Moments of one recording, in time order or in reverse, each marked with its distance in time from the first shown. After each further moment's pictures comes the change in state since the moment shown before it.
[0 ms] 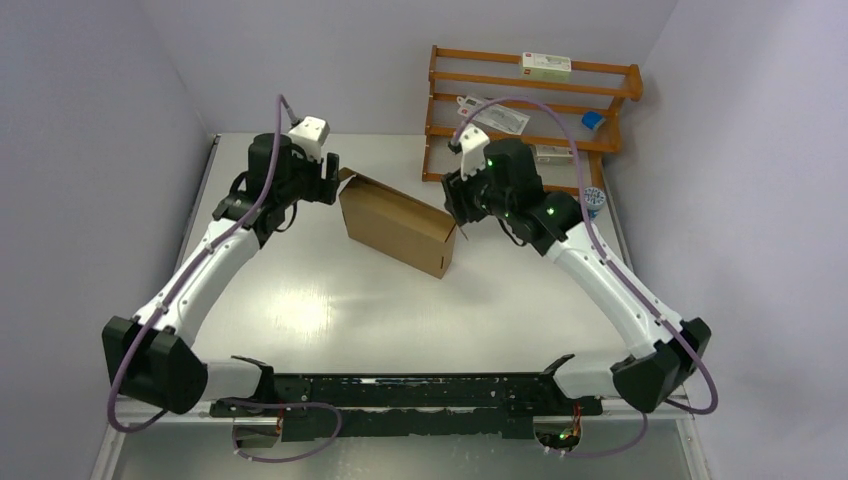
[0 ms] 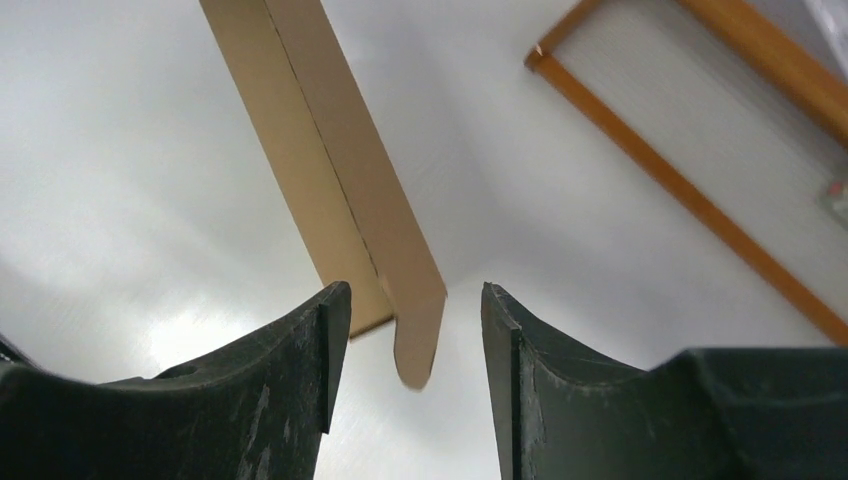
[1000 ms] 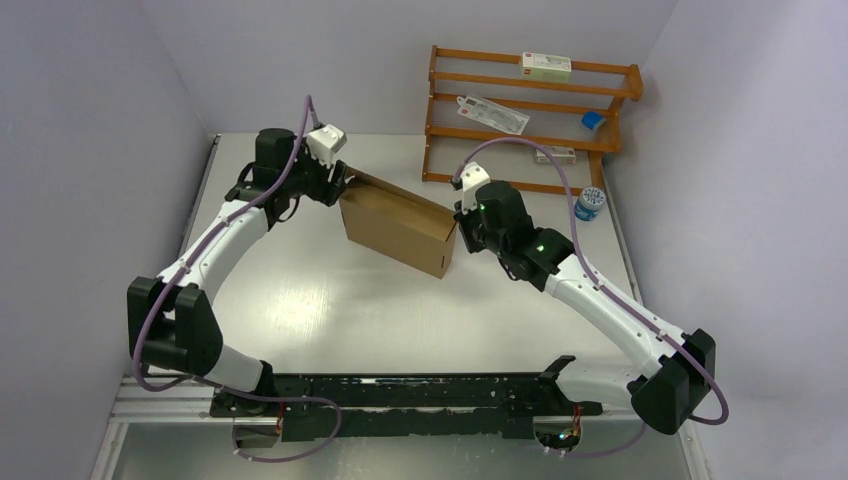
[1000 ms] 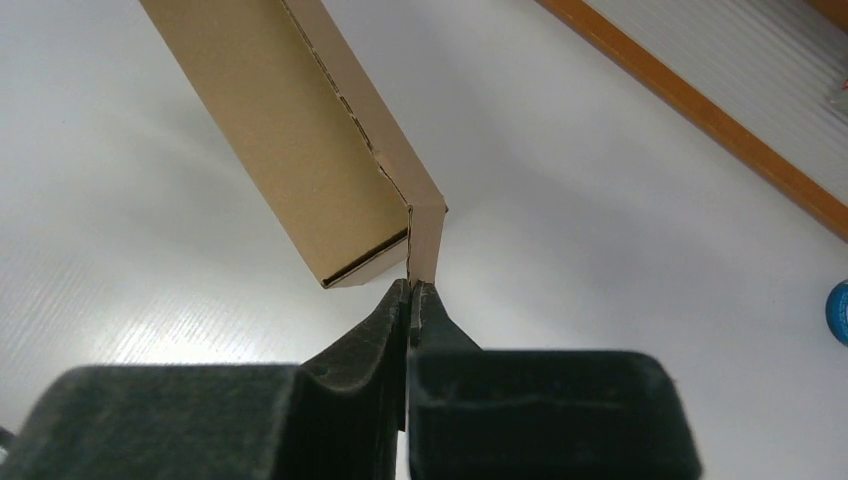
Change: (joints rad) left arm 0.091 0.199 0.036 0.058 0.322 0.285; right arm 0.080 -0.169 -0.386 0.179 0.210 0.085
